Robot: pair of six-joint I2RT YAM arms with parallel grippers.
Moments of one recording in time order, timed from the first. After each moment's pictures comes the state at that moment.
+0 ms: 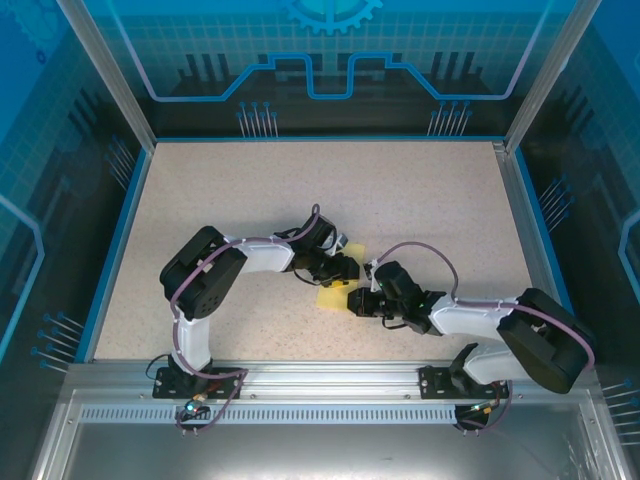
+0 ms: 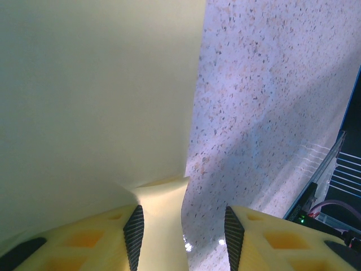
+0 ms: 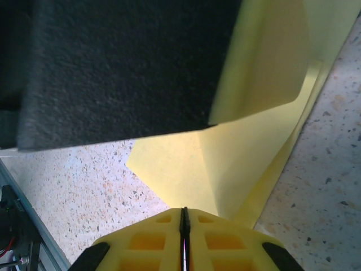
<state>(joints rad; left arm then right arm) -0.66 1.94 1.06 -0.11 0.60 -0.82 0.77 1.33 0.36 0.23 -0.23 0.85</state>
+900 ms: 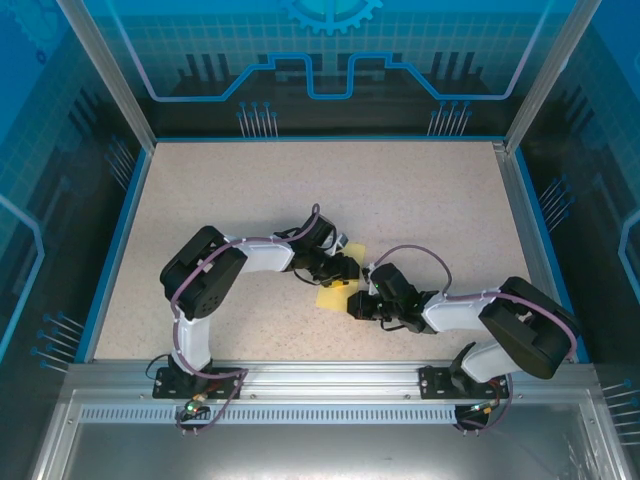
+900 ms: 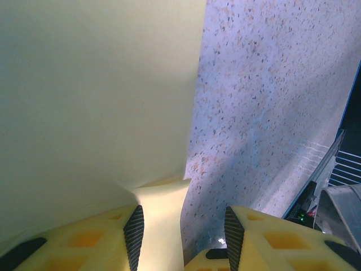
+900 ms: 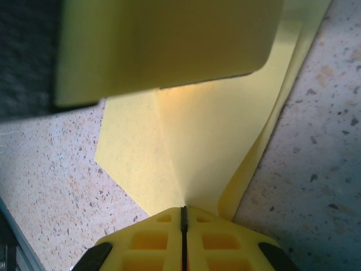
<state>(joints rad) -0.66 1.94 1.06 -0.11 0.61 -0.82 0.77 1.43 0.36 0.27 -0.24 0.85</state>
